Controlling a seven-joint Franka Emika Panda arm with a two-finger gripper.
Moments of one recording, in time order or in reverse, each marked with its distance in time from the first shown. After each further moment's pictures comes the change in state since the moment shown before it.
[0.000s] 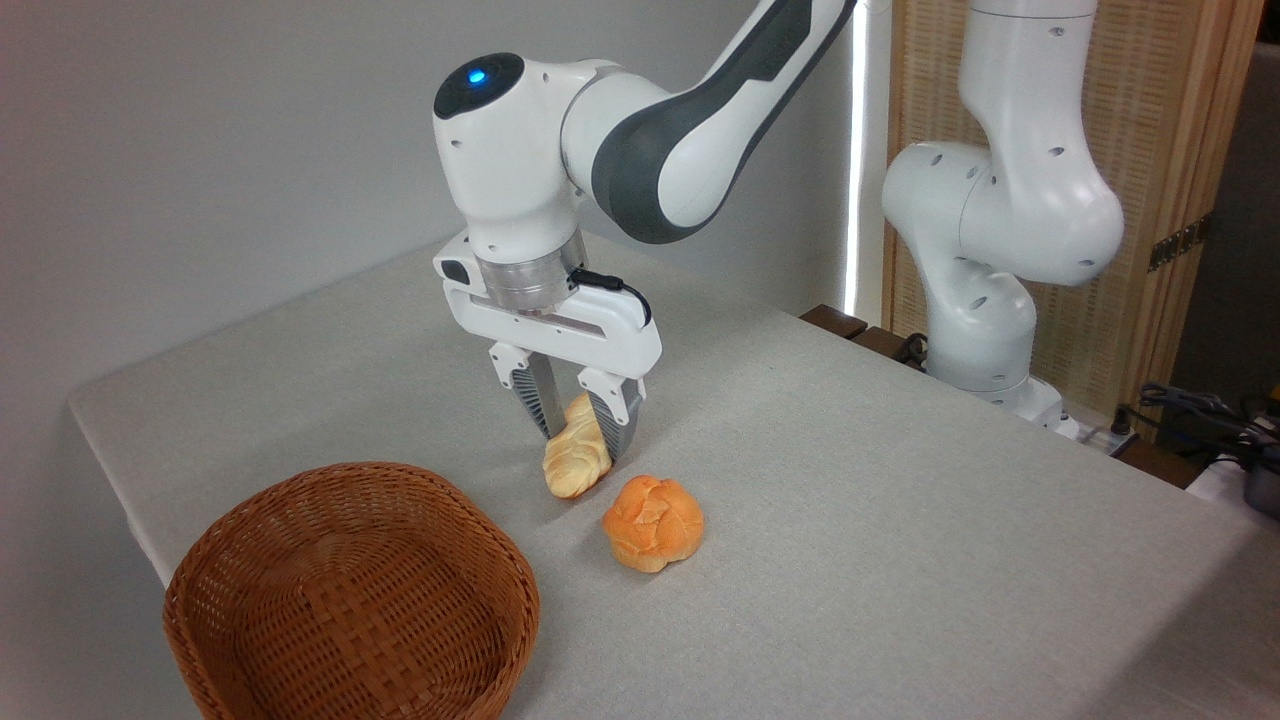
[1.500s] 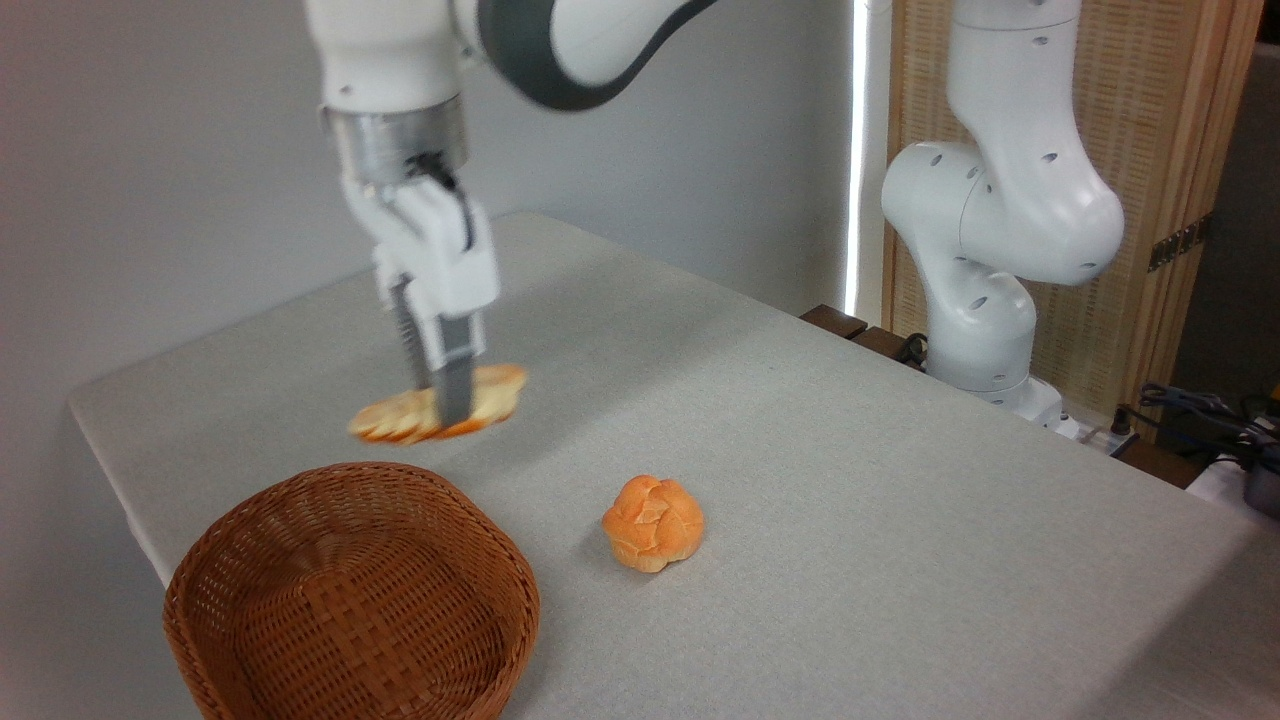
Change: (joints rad) arm 0.009 0.177 0.039 0.493 0.092 -0.099 0.434
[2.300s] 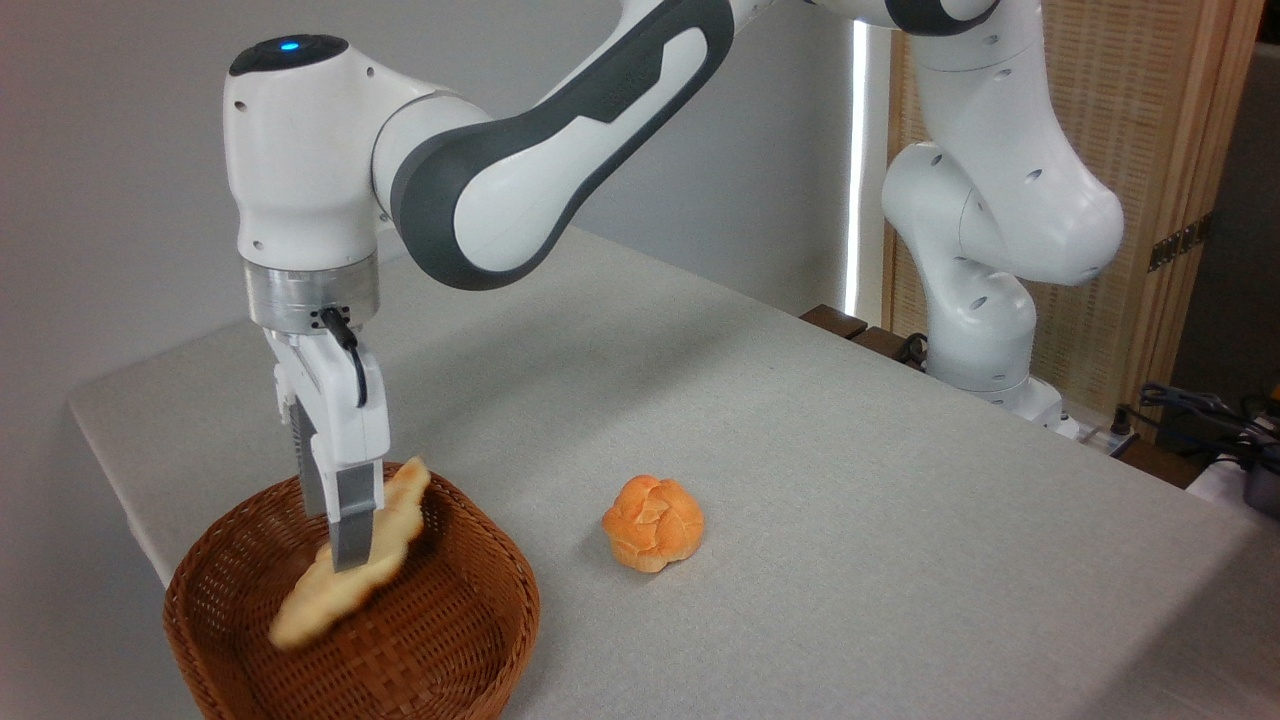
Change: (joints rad) arm -0.006 0.240 -0.010 0.099 0.057 0.261 -0.010
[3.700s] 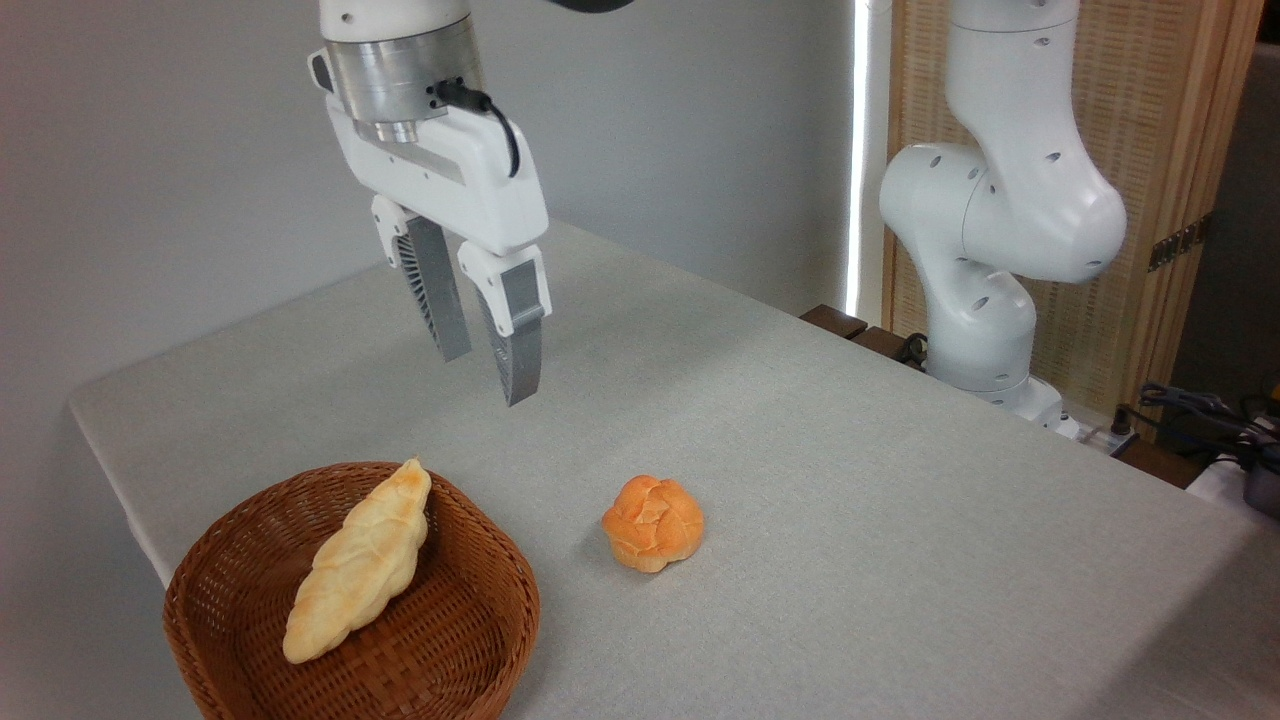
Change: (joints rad) arm 0.067 -0.274 0.027 0.029 -0.006 -0.525 -0.069
